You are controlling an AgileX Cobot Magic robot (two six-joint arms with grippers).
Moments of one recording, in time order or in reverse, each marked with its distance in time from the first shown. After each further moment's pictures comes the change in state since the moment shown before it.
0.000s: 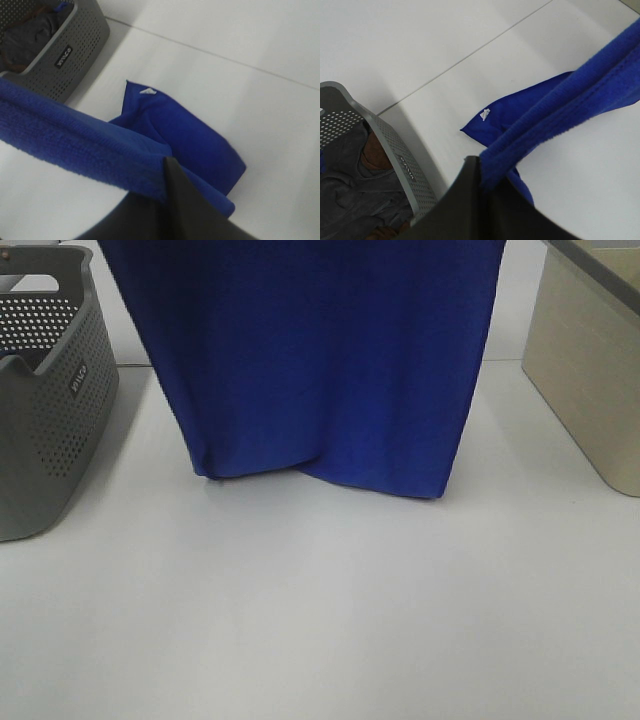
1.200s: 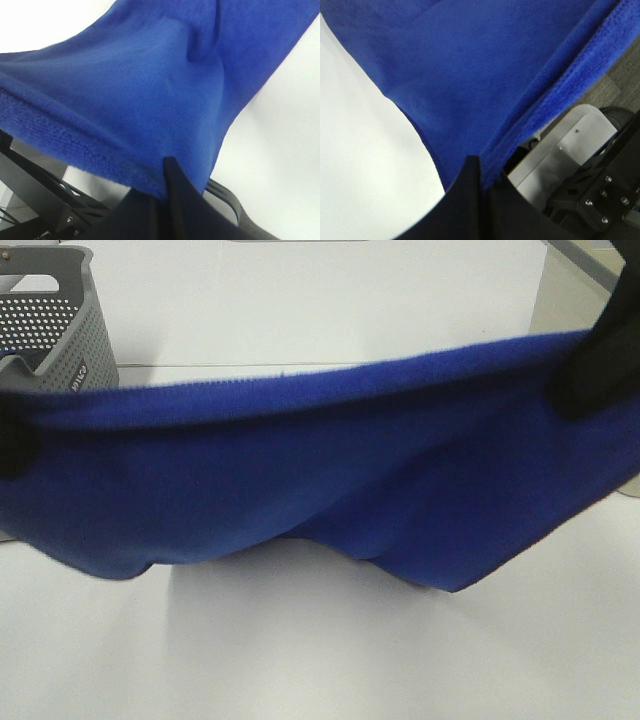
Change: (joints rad) left arm -0.091 -0.411 0.799 -0.331 -0.009 0.012; right arm 0.000 -0.480 0.858 0.144 -0.004 0.000
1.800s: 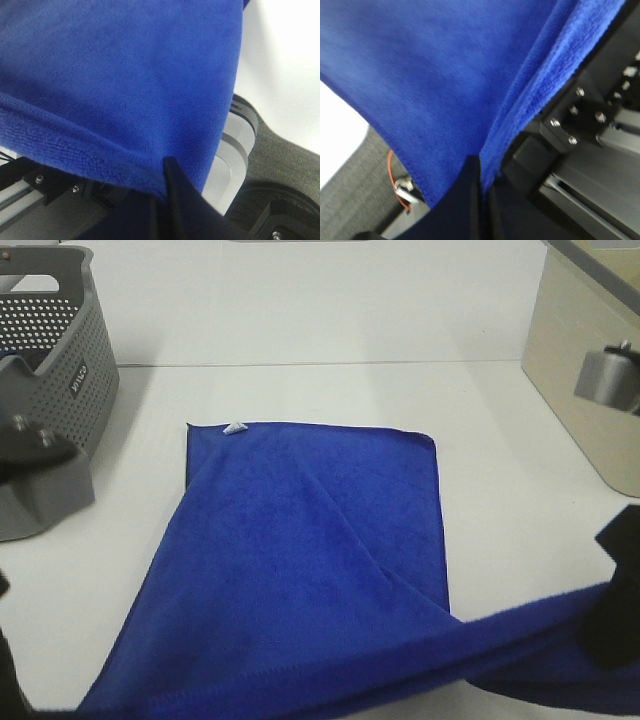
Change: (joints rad) left arm -0.261 0.035 0.309 -0.092 -0.043 -0.072; right arm -0.001 -0.041 0.371 0.003 0.001 0.000
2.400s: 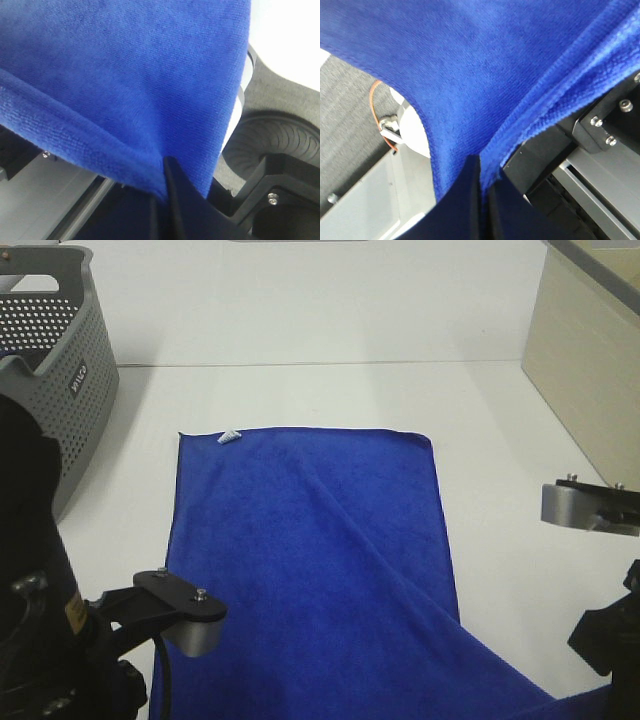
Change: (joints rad) left arm -0.063 0.394 0.056 -0.065 -0.141 0.059; right arm 0.000 0.182 0.115 -0.044 -0.005 -0.010
